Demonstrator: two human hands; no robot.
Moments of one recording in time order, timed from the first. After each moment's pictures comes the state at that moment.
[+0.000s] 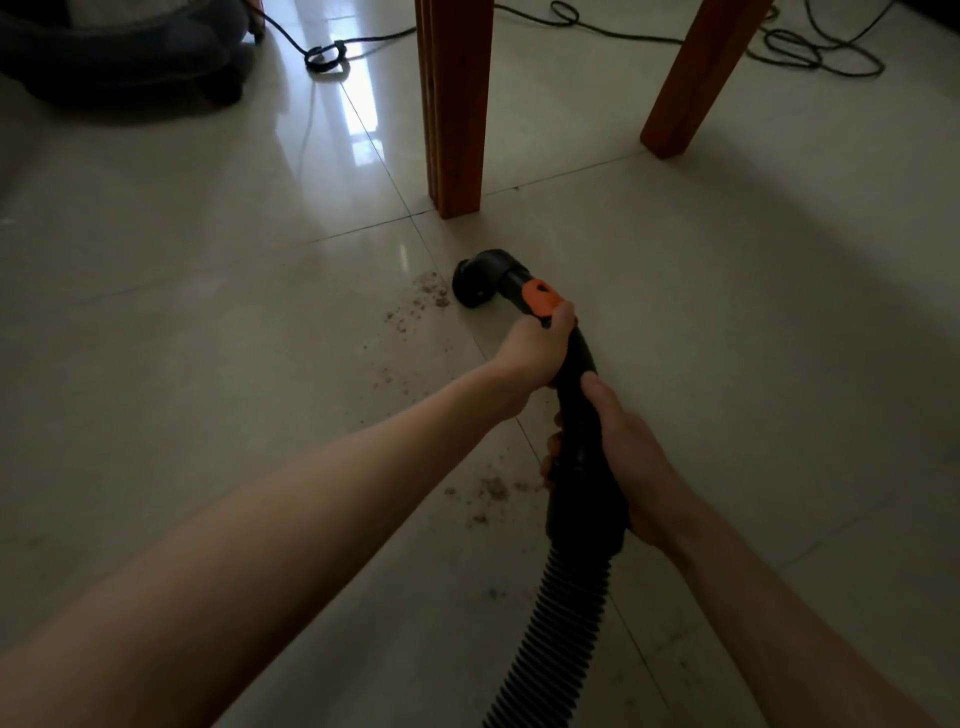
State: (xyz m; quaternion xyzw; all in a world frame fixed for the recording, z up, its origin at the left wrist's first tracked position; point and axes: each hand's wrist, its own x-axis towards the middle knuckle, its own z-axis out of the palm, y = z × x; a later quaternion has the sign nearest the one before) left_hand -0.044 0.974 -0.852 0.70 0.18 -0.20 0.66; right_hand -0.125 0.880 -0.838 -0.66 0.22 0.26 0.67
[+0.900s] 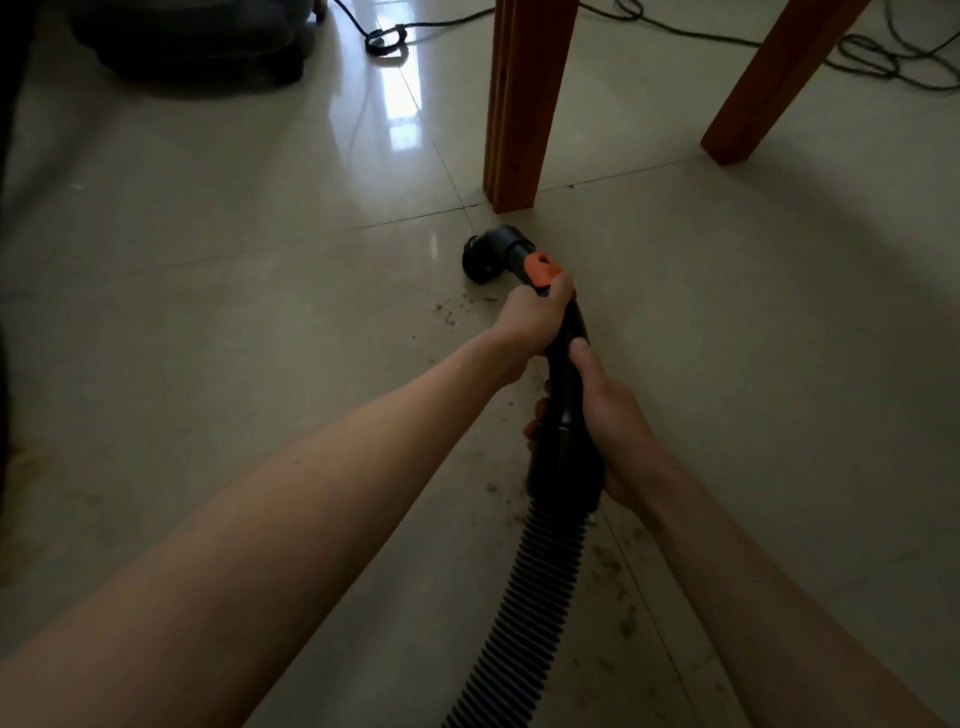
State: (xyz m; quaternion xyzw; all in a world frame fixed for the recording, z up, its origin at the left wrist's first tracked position) left_hand -0.022 1.026 -0.855 0.69 0.23 -0.15 0.67; right_hand -0.100 0.940 -0.837 -0.67 0.22 0.27 0.65
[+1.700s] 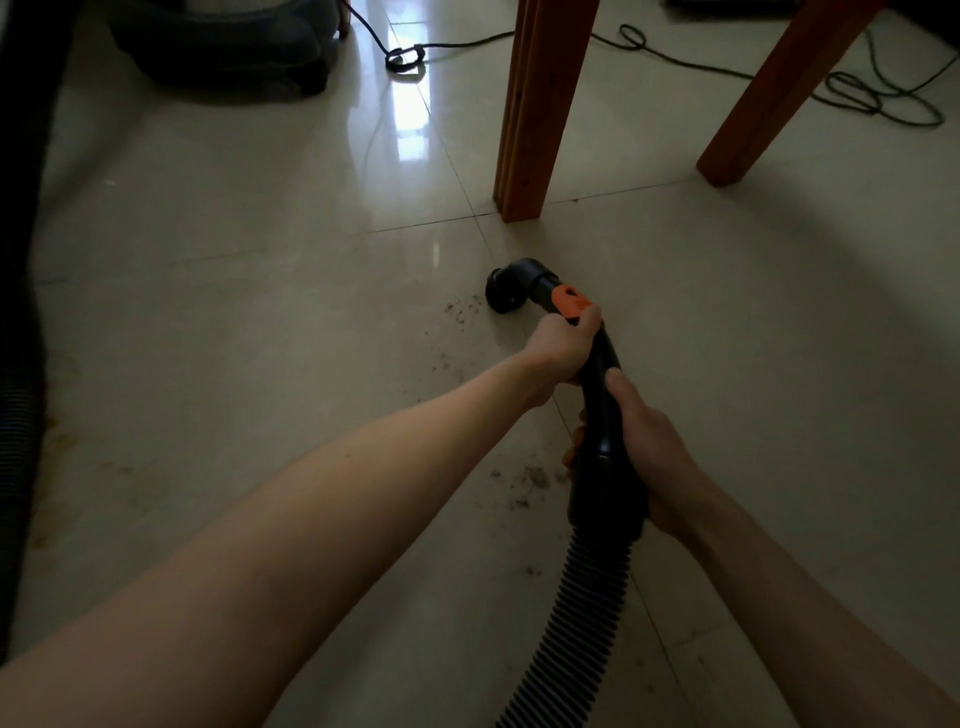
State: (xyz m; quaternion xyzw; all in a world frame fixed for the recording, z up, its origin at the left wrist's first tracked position) left_hand -0.058 1.009 -0.842 0.66 0.21 -0.19 0.69; right_hand -0.133 0.912 -0.823 -0.70 0.21 0.26 0.63
